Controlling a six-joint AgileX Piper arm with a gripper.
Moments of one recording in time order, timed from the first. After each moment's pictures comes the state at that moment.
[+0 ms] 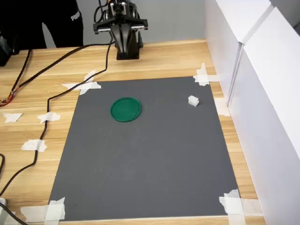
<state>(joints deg) 1.7 5.8 -5.8 13.0 20.0 -18.3</state>
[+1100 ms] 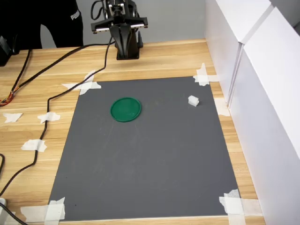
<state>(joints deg) 1.7 24.0 -16.3 13.0 23.9 -18.3</state>
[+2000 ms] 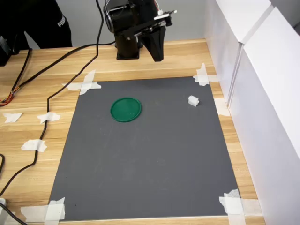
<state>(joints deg) 26.2 62.2 -45.8 5.1 43.9 -36.8</state>
